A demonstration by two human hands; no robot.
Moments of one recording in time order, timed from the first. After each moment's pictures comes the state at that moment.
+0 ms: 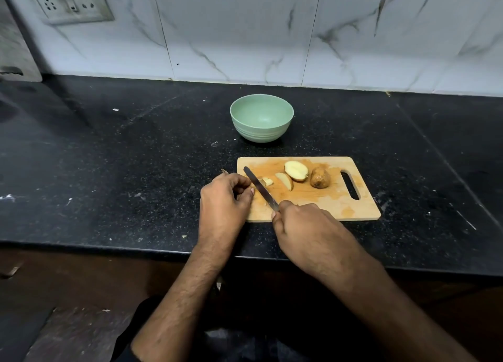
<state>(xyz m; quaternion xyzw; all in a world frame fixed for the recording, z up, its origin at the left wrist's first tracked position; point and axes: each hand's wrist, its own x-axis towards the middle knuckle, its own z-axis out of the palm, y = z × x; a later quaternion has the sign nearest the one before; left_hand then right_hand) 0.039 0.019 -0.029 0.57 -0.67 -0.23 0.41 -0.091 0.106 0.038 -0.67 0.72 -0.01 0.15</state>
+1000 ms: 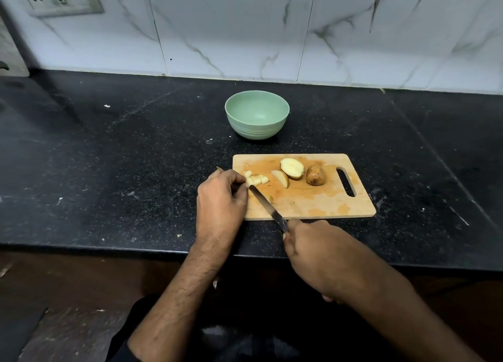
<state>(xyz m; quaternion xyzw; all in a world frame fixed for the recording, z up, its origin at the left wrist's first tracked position) 0.035 0.016 -0.035 0.57 -0.68 -0.19 0.41 -0.105 0.129 0.039 -0.66 0.72 0.04 0.21</state>
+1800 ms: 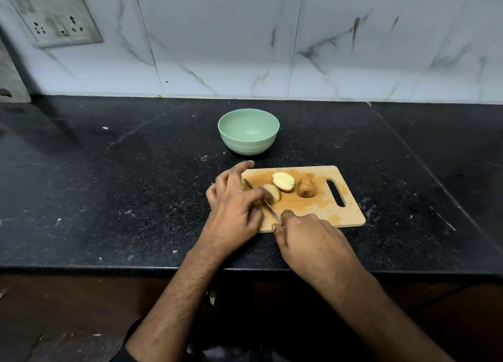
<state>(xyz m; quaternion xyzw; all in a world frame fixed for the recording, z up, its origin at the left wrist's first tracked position) 0.026 0.016 -0.024 0.44 -0.84 -0.13 0.29 -0.106 0.117 0.031 -0.66 0.75 -0.03 0.09</state>
